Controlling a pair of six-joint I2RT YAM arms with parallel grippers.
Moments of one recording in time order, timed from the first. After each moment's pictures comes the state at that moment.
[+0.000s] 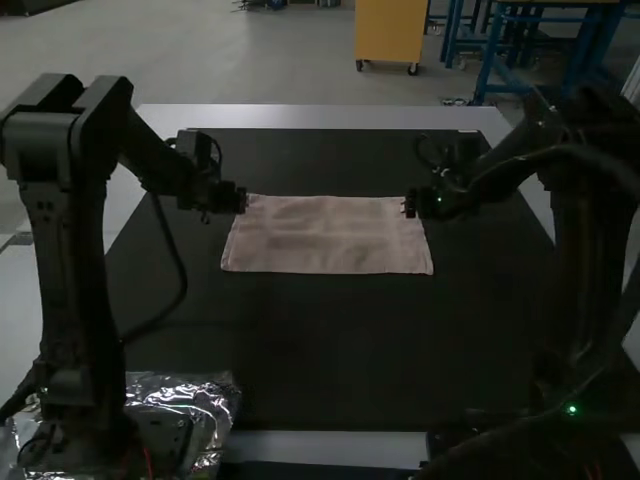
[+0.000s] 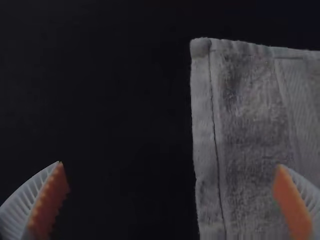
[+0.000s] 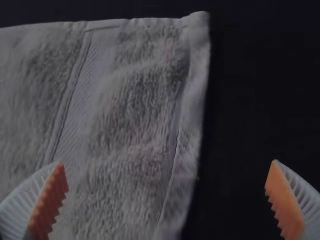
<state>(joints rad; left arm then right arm) -0.04 2.04 1.15 0.16 0.02 -0.02 0.15 2.13 1.21 0.14 -0.18 0.00</state>
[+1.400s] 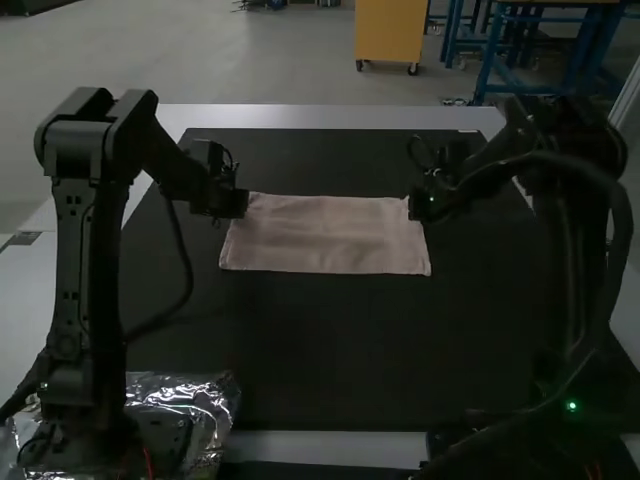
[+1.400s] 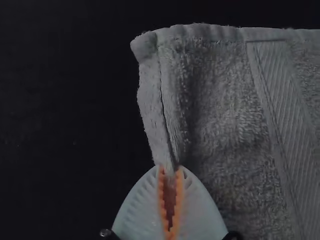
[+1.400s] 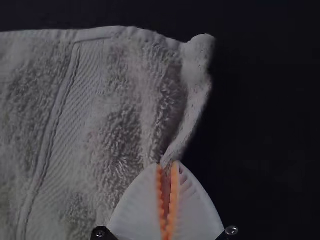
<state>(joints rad) -0.05 2.20 1.28 0.16 0.10 0.07 0.15 2.25 1.36 0.06 -0.25 0.02</state>
